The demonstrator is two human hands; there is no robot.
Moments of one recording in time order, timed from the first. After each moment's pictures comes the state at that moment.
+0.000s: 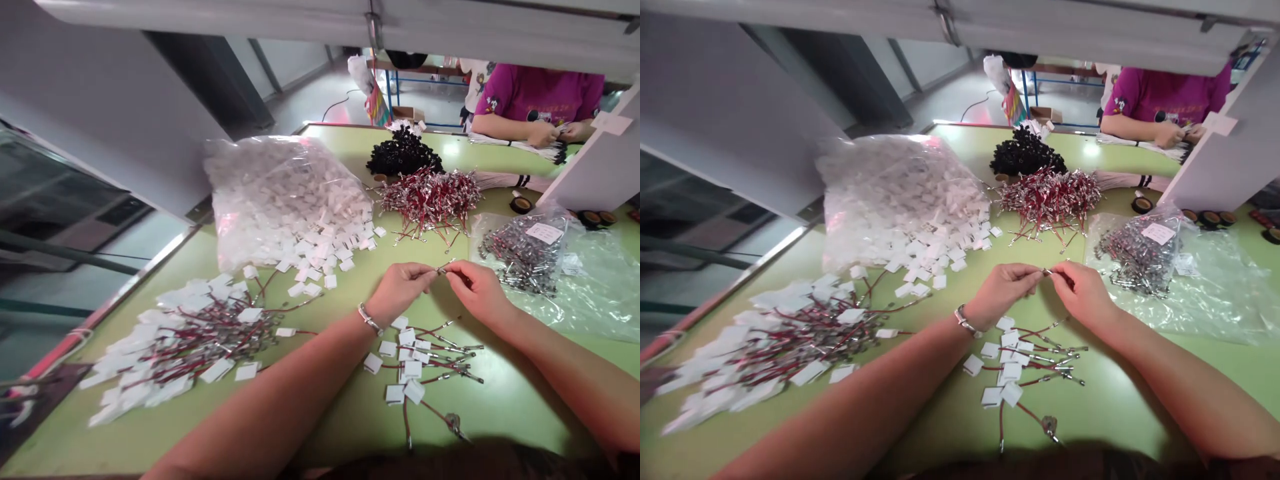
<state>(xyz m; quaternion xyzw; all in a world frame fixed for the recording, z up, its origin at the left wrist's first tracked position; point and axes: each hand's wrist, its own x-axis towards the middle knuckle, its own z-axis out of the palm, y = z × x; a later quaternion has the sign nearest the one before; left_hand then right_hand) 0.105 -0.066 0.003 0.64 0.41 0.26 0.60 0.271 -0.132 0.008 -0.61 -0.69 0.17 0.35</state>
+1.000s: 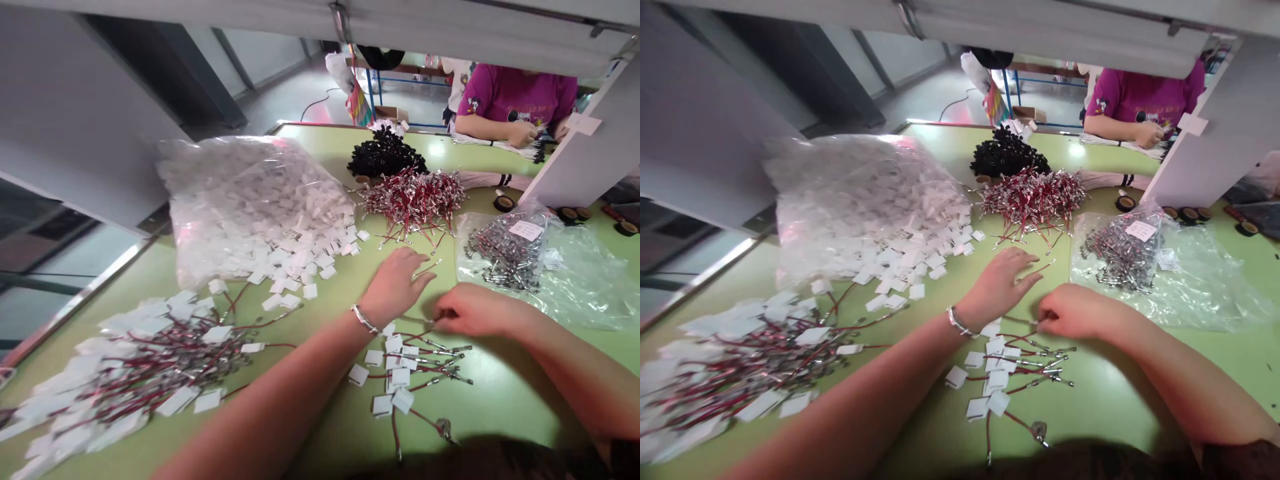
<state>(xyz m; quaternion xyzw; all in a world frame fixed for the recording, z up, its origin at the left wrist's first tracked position) 0.118 -0.054 0.009 0.90 0.33 0.19 0.23 0.275 -0.136 0.056 -0.56 -0.76 0.32 -0.01</state>
